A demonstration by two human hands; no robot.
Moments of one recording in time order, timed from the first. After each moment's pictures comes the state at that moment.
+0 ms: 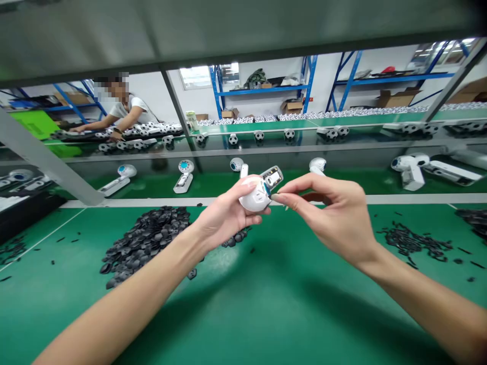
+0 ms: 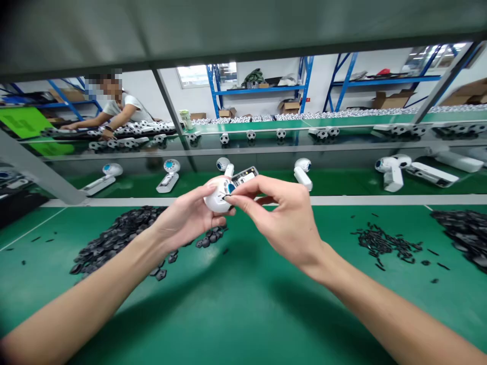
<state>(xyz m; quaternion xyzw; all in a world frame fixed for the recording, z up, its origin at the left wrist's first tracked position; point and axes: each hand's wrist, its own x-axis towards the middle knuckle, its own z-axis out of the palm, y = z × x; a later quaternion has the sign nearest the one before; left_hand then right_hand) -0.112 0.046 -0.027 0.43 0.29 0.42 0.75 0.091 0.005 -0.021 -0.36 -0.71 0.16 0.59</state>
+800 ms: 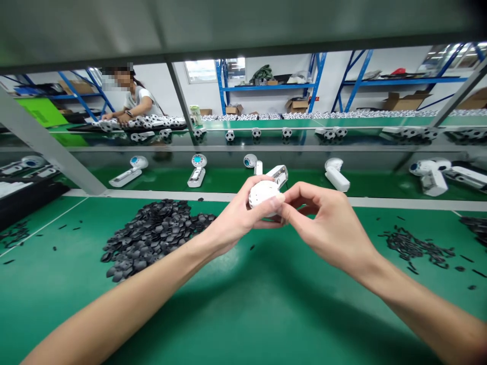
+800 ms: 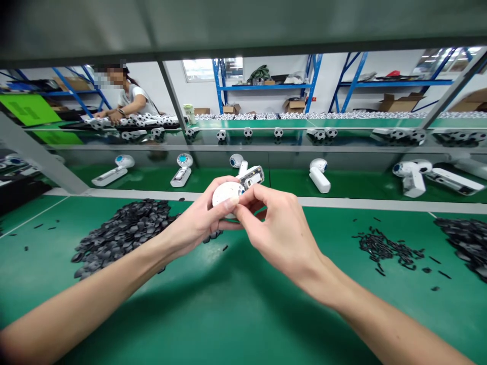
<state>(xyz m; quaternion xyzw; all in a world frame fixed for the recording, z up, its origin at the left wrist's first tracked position) -0.098 0.028 -0.037 0.56 0.32 0.41 0.65 0.087 -0.004 -0.024 -0.45 -0.72 0.23 0.47</state>
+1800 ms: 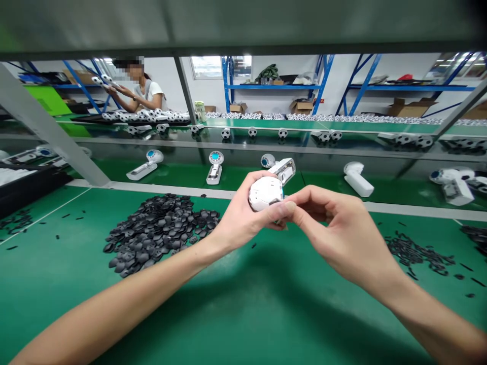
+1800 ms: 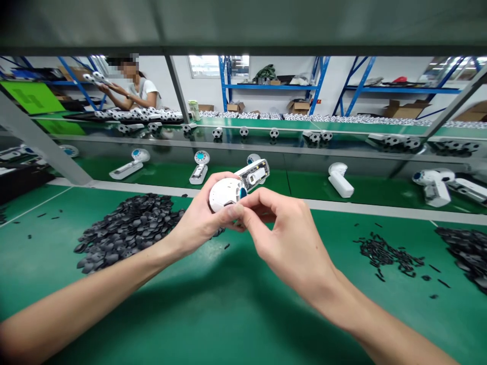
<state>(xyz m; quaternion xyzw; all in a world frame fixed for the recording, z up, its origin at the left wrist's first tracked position) -0.093 0.021 -0.034 0.56 0.32 0.47 0.61 0.084 -0.020 -0.012 -0.44 -0.72 0.27 0.47</state>
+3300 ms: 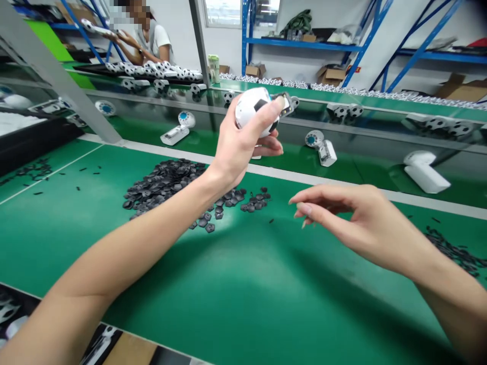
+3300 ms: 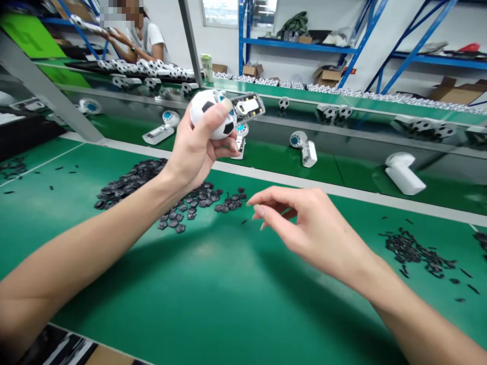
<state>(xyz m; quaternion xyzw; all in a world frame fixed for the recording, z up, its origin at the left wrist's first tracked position) -0.125 0.070 -0.026 0.52 0.28 0.65 0.48 0.091 -0.009 -0.024 -0.43 -0.80 0.29 0.28</state>
